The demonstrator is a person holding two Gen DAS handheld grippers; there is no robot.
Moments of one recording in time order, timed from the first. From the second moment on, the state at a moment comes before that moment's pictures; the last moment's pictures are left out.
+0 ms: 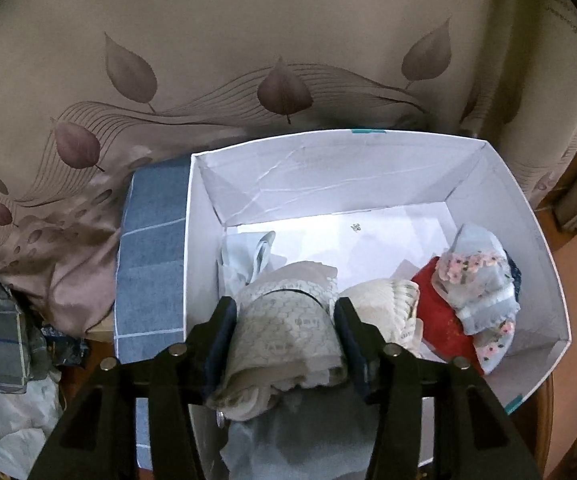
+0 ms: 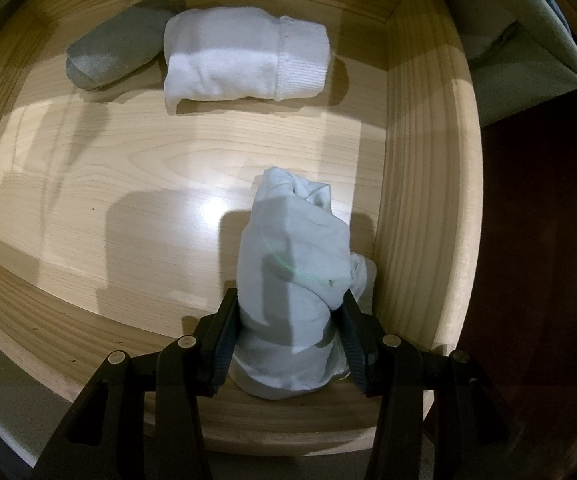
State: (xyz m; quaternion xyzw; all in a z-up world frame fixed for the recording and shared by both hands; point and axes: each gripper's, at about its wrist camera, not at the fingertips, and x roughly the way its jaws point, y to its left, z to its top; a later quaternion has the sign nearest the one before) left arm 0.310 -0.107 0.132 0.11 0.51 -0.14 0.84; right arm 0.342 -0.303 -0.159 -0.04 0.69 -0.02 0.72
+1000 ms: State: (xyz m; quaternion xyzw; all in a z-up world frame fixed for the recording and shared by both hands) left arm 0.156 -0.012 0.156 0.08 0.48 -0.11 0.87; right arm 0.341 -0.301 -0.152 -0.04 0.69 -0.02 0.72
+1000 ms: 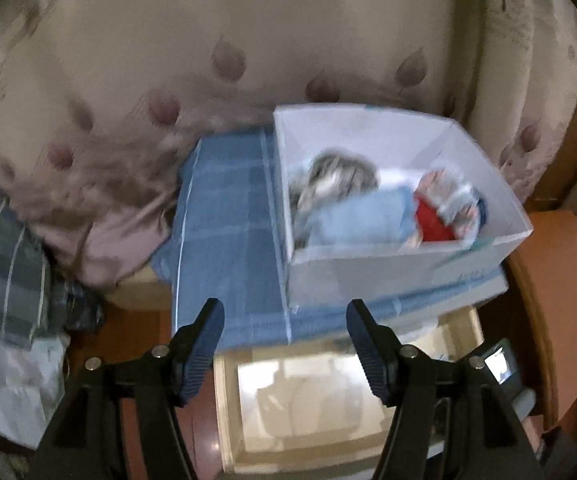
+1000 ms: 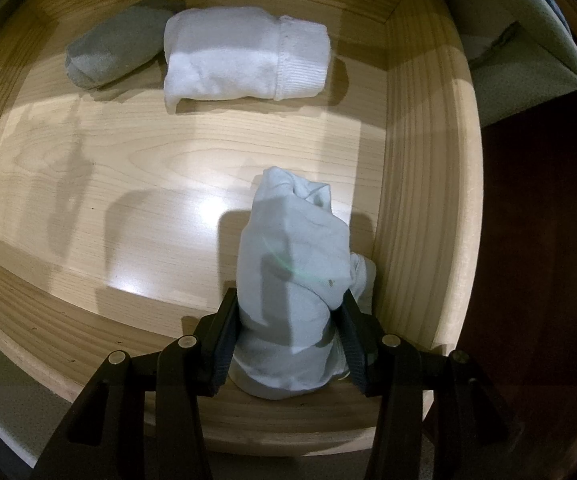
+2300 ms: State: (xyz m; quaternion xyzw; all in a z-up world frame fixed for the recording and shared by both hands) left arm 0.078 -0.027 -0.035 0.03 0.56 -0.07 0.82; right arm 0.340 -0.299 -0.150 -0.03 0.69 -0.03 0.72
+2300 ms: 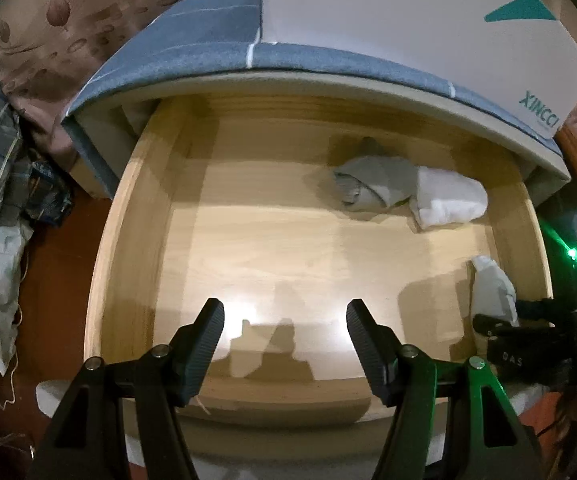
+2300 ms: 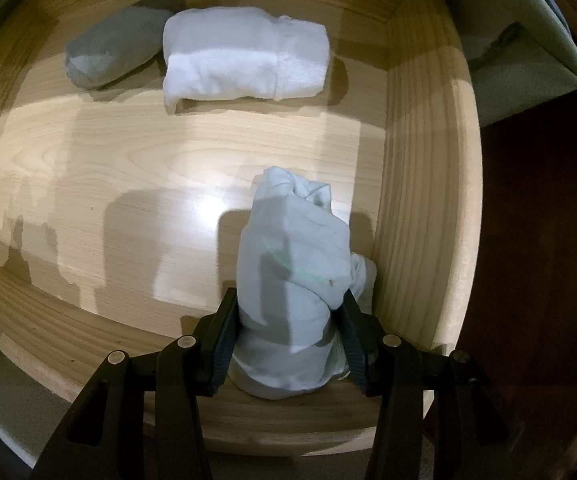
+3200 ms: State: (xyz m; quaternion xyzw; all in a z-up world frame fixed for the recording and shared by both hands) left arm 0.074 -0.016 -0.033 0.02 0.54 -0.05 0.84; right arm 0.335 -0.315 -0.094 0.00 0.64 0.00 0.77
